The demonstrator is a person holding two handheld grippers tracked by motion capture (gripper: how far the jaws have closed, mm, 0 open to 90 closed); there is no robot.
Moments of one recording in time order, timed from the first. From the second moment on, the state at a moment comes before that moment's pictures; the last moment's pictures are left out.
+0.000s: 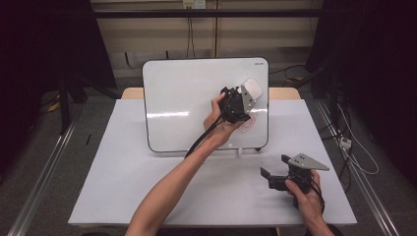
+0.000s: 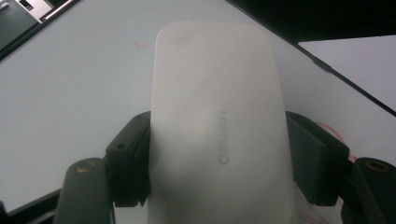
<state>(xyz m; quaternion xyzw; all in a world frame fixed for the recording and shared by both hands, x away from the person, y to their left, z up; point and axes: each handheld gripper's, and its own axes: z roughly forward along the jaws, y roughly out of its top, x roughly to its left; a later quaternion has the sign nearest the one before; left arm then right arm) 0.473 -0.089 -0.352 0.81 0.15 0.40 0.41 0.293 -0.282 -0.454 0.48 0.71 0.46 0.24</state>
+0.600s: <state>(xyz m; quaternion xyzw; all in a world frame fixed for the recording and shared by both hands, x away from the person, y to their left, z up) 0.502 -0.093 -0.315 0.80 0.18 0.41 0.41 0.293 -0.284 -0.454 0.48 0.70 0.47 0.24</state>
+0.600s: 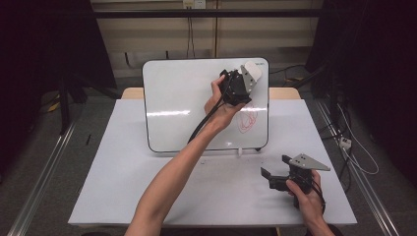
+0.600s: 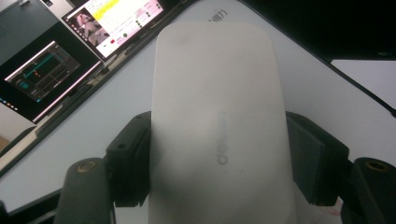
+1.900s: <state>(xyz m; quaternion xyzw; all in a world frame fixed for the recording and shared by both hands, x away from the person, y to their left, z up) 0.477 -0.092 -0.348 0.81 0.14 0.42 0.39 0.292 -0.282 -0.454 0.48 0.71 0.46 0.24</state>
